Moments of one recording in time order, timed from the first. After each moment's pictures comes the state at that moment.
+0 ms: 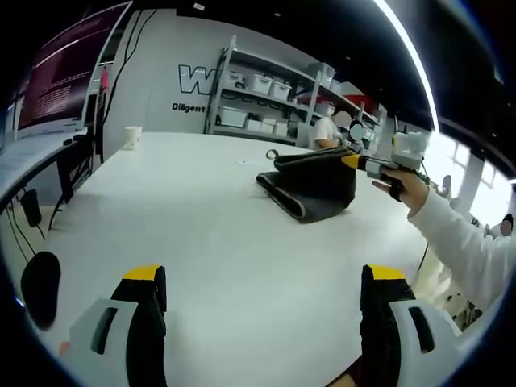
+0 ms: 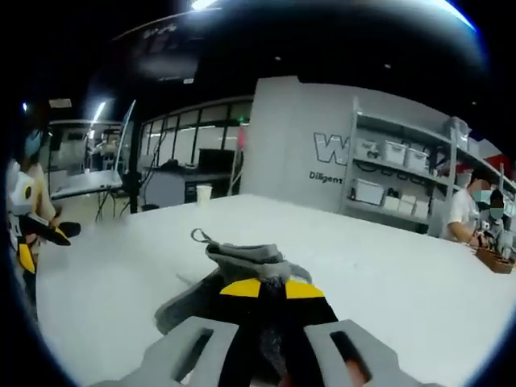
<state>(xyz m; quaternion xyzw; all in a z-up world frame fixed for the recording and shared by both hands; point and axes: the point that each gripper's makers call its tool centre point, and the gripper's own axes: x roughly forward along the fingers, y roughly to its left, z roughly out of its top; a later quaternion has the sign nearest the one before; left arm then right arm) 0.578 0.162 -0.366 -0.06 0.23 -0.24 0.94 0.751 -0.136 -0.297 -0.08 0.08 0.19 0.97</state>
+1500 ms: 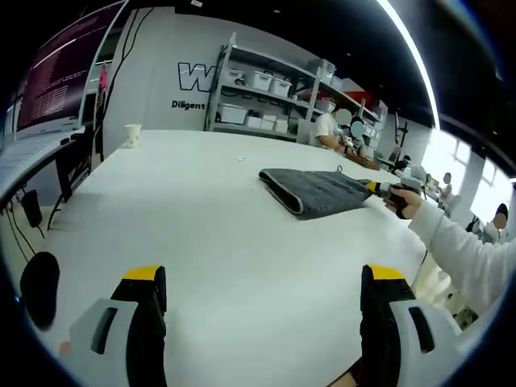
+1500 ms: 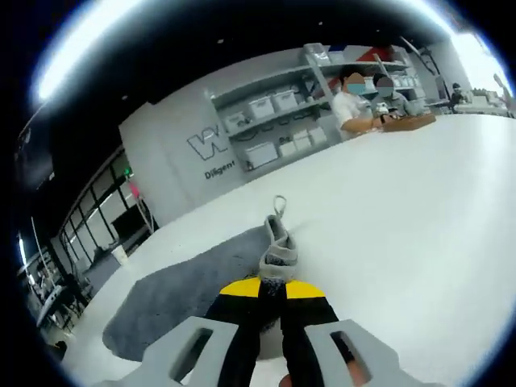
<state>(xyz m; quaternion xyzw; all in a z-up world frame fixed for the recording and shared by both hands) 0.579 0.161 -0.371 -0.06 0.24 -0.24 0.94 0.734 -0.320 -0.392 0.23 0.14 -0.05 0.96</state>
